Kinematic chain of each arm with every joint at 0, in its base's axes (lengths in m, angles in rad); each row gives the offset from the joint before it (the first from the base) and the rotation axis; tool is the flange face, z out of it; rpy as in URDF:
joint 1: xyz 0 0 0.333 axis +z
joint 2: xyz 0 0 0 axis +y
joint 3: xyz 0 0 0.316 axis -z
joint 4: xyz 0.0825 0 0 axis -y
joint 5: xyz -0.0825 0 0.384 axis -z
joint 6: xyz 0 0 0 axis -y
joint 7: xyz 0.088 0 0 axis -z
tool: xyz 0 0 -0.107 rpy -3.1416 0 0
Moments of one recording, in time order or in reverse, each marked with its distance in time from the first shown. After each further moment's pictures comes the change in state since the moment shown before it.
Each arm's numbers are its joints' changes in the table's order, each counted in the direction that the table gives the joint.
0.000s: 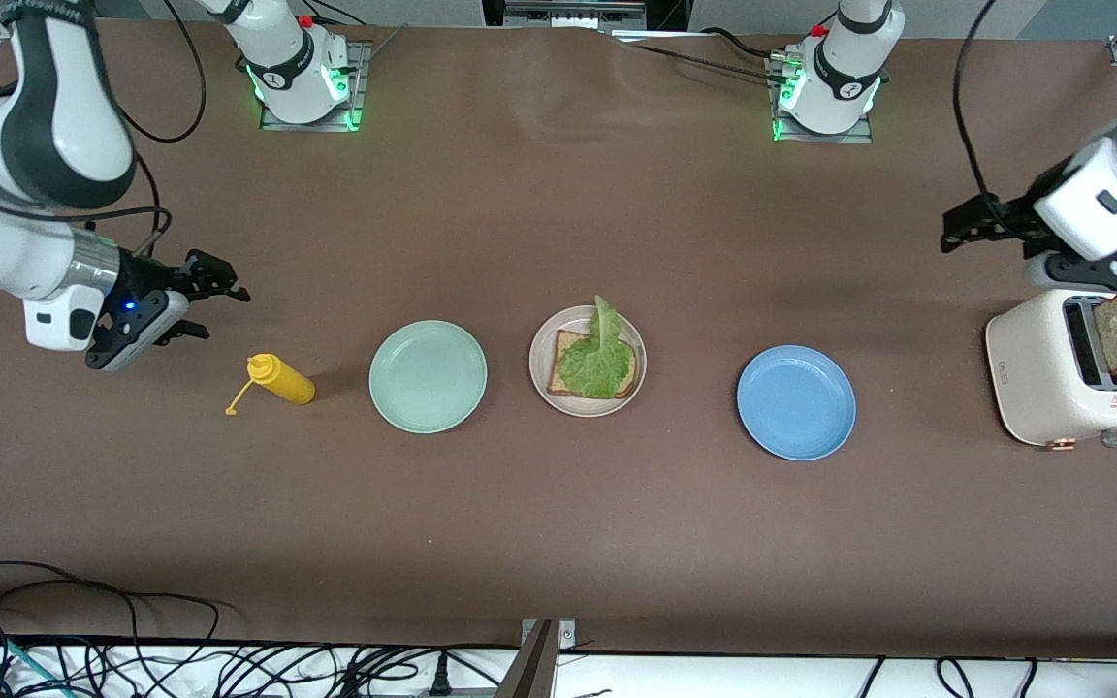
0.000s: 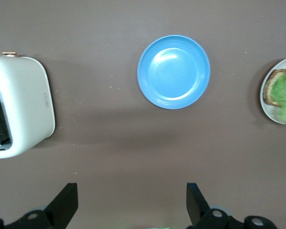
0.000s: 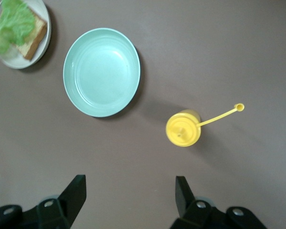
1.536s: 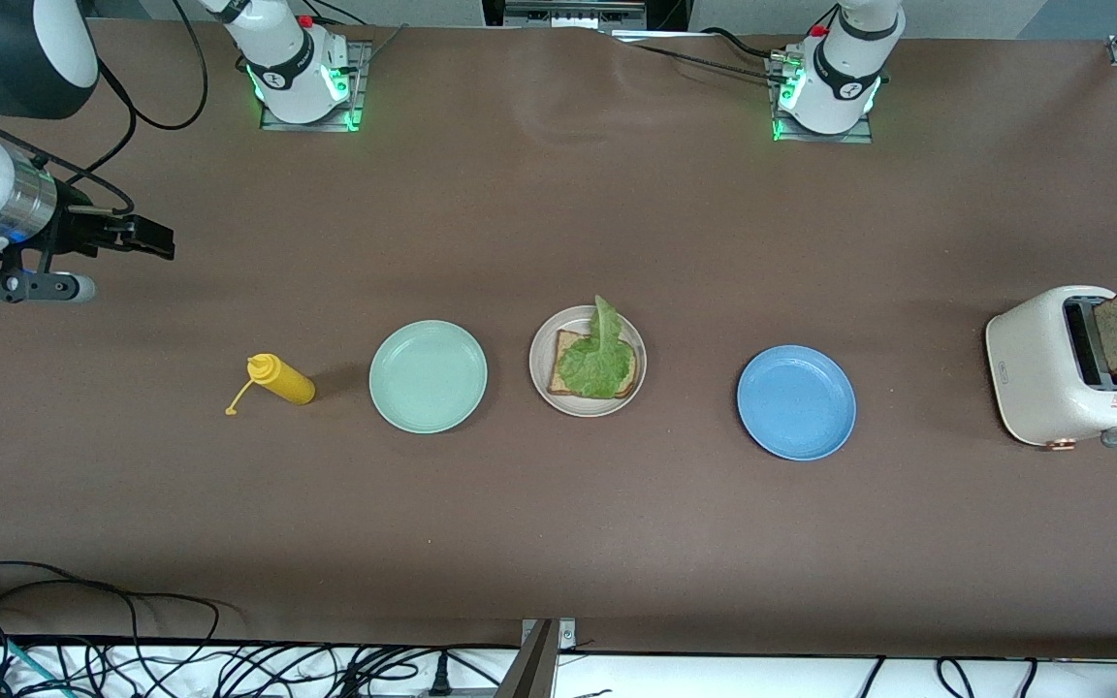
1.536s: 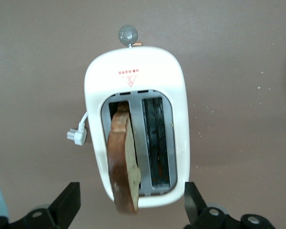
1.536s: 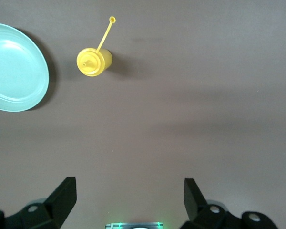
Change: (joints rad) left arm 0.438 0.334 -0.007 0.036 -0.146 0.309 0.467; right arm -0.080 -0.067 -0.065 0.142 0.321 -0.321 0.646
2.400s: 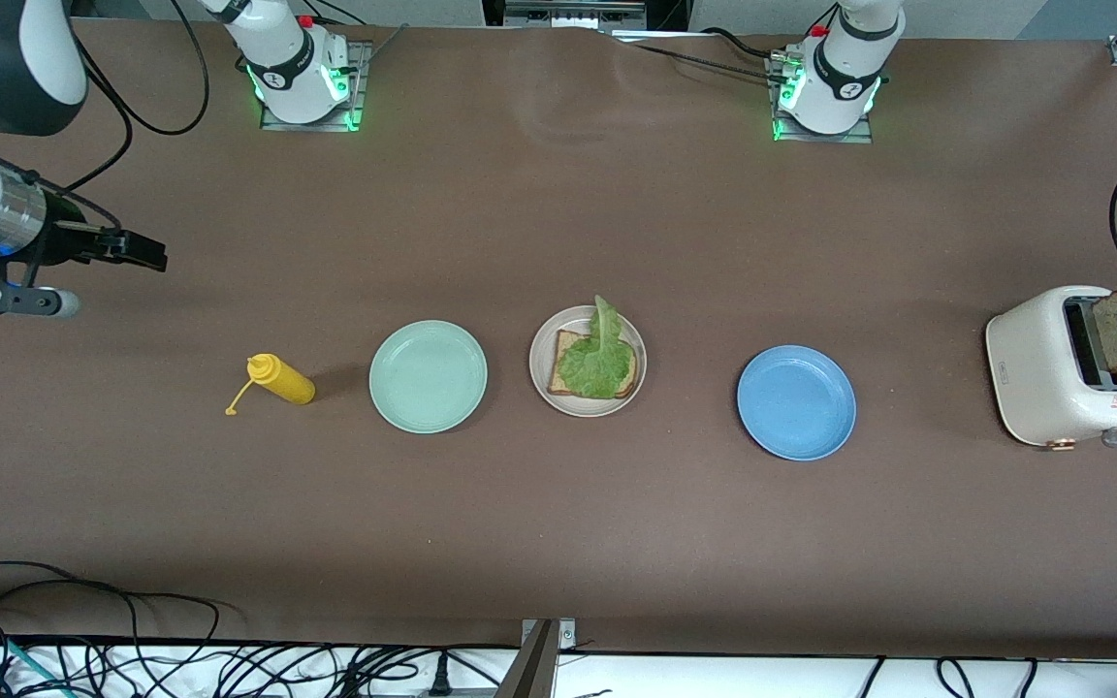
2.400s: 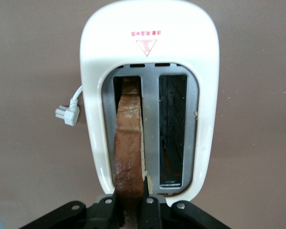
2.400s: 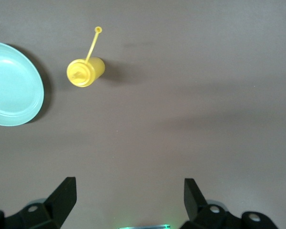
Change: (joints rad) left arm 0.025 0.060 0.000 0.026 -0.043 -0.077 -0.066; right arm -0.001 0.021 0.043 0.031 -0.028 0.002 0.048
